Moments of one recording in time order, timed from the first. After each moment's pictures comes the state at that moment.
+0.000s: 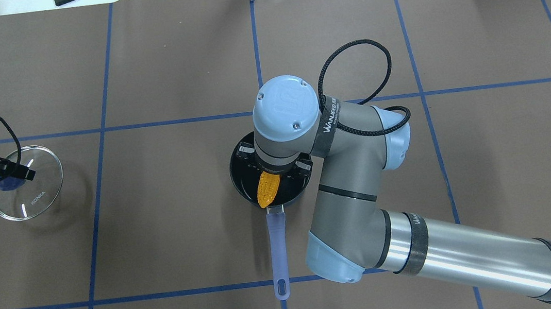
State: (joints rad) left arm -0.99 -1.60 -1.65 -2.16 -2.25 -0.51; right arm 0.46 -0.79 1.64 -1.60 1.84 1.64
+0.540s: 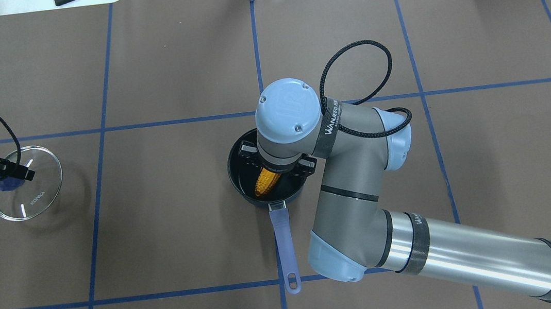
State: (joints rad) left arm -0.99 -1.60 -1.65 -2.16 -2.24 -0.51; right arm 0.47 -0.79 1.64 -1.60 1.82 1.61
